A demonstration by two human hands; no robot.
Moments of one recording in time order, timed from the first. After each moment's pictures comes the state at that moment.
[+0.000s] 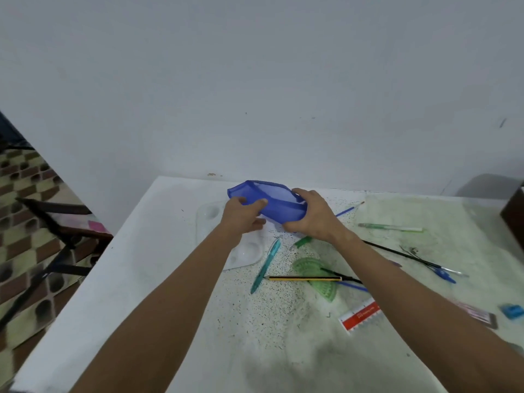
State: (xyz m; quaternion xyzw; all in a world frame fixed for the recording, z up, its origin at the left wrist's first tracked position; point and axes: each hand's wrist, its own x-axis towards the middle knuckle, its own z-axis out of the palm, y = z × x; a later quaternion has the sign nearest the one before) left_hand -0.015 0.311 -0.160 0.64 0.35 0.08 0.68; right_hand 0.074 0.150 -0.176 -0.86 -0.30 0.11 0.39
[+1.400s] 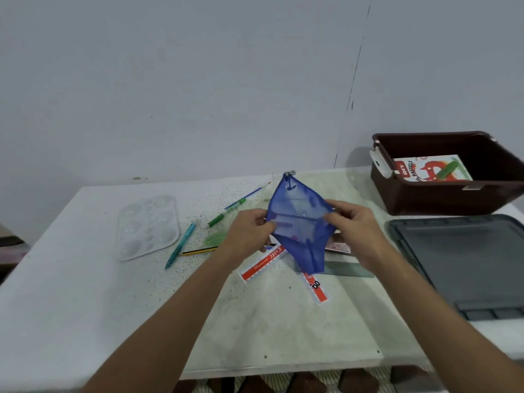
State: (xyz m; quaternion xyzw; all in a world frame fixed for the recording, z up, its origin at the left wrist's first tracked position) left_hand -0.058 0.077 -0.136 0.83 0.11 0.03 0.55; right_hand -0.012 -0.124 -0.126 -0.71 -0.03 0.10 0.69
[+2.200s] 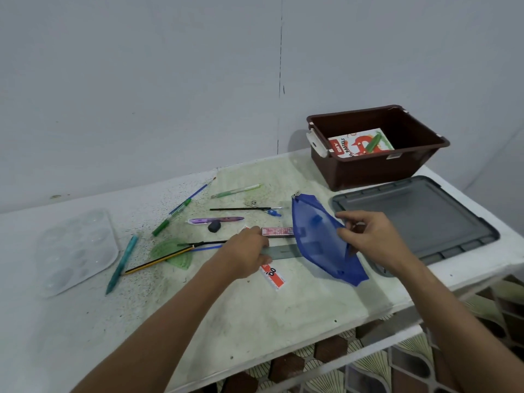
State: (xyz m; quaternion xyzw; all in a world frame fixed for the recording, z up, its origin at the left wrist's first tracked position) left_hand -0.027 0.018 -0.191 0.97 -0.16 -0.12 0.10; right_hand -0.044 -0.243 -0.150 -0.85 0.00 0.01 0.52
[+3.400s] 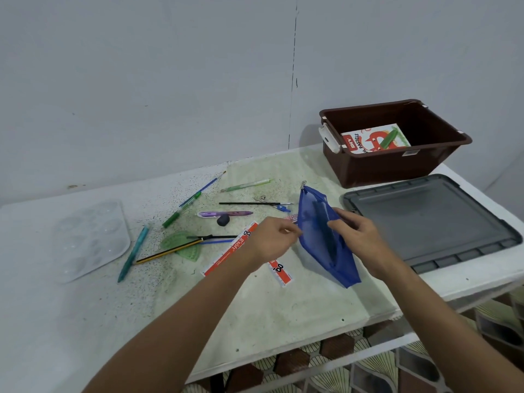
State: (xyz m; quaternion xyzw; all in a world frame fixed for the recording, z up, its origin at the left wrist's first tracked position) left_hand -0.044 -0.019 -0.153 0.86 0.04 -0.16 0.48; right_hand -0.037 -0.210 -0.170 -0.78 0.05 0.08 0.62
